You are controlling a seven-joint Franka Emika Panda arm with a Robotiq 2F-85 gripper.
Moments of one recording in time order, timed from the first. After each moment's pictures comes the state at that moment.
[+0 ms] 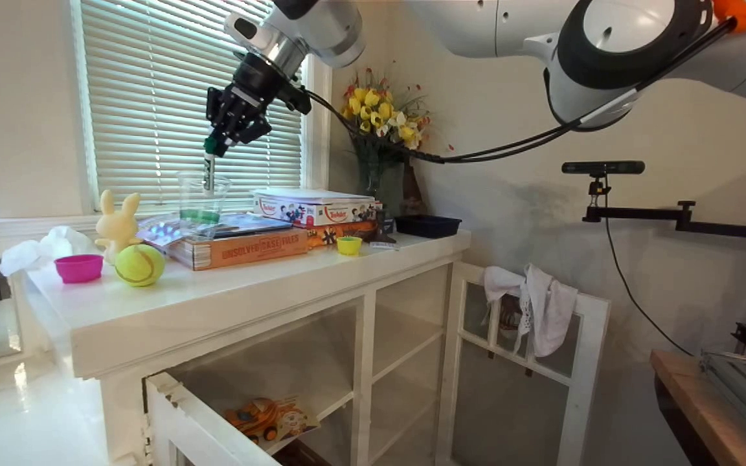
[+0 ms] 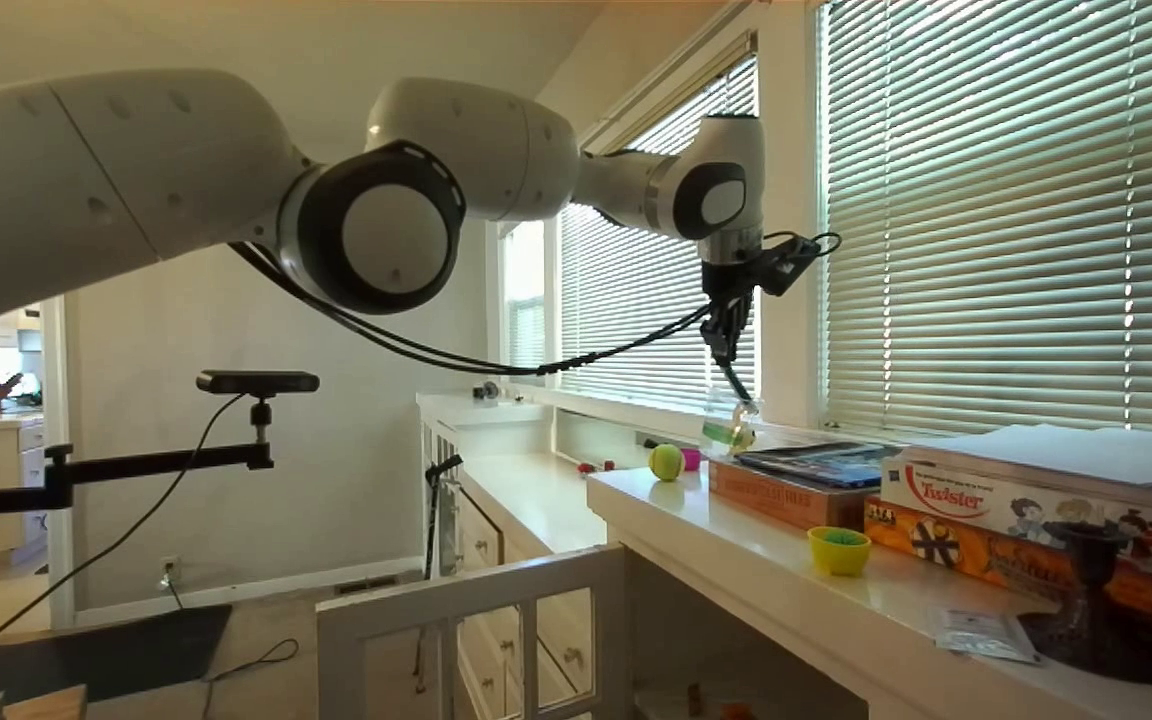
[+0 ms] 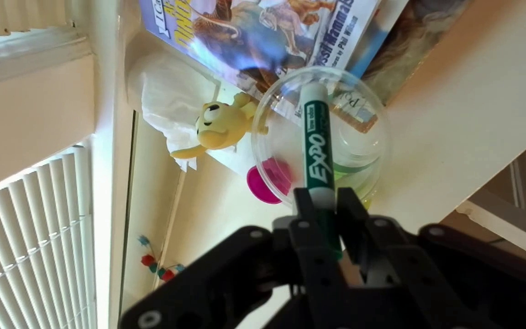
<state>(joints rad) -0.09 1.10 0.19 -0.43 0.15 1.97 -1.82</state>
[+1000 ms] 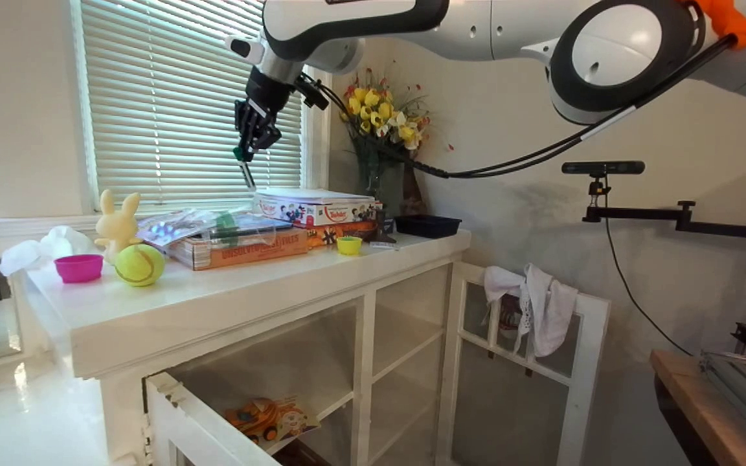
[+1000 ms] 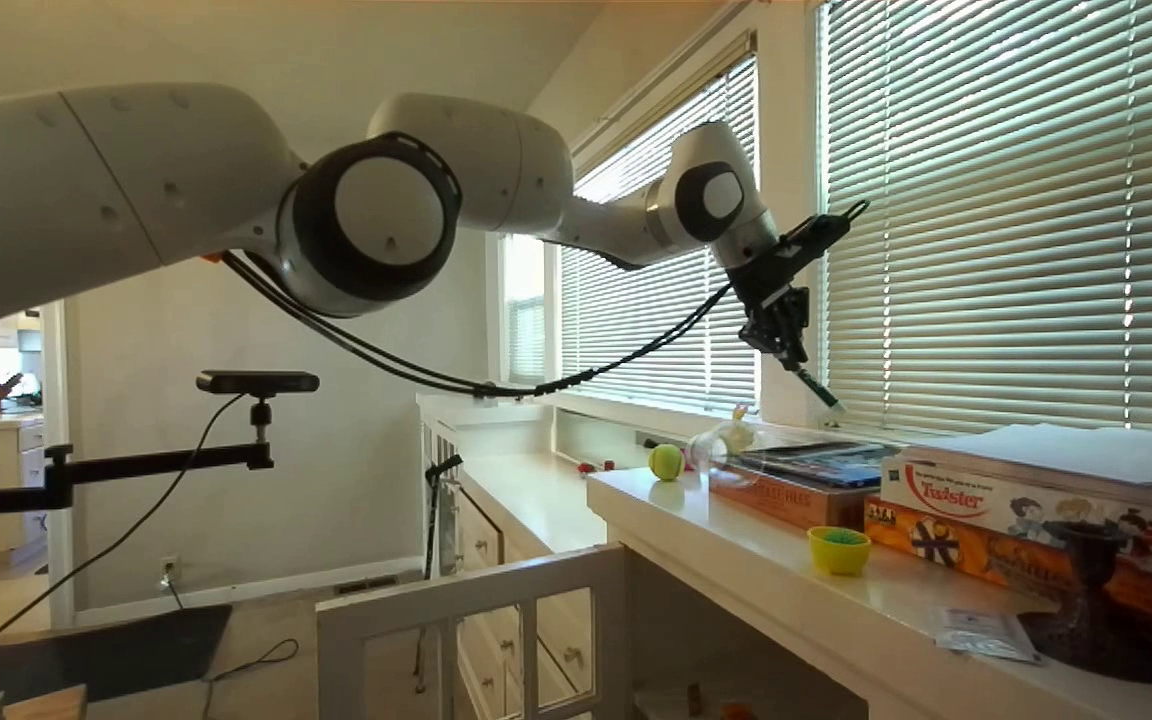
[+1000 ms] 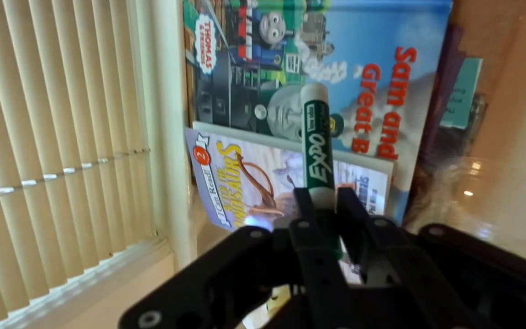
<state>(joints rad) -0.02 1.11 -0.06 -0.44 -0.06 2.13 -1.37</state>
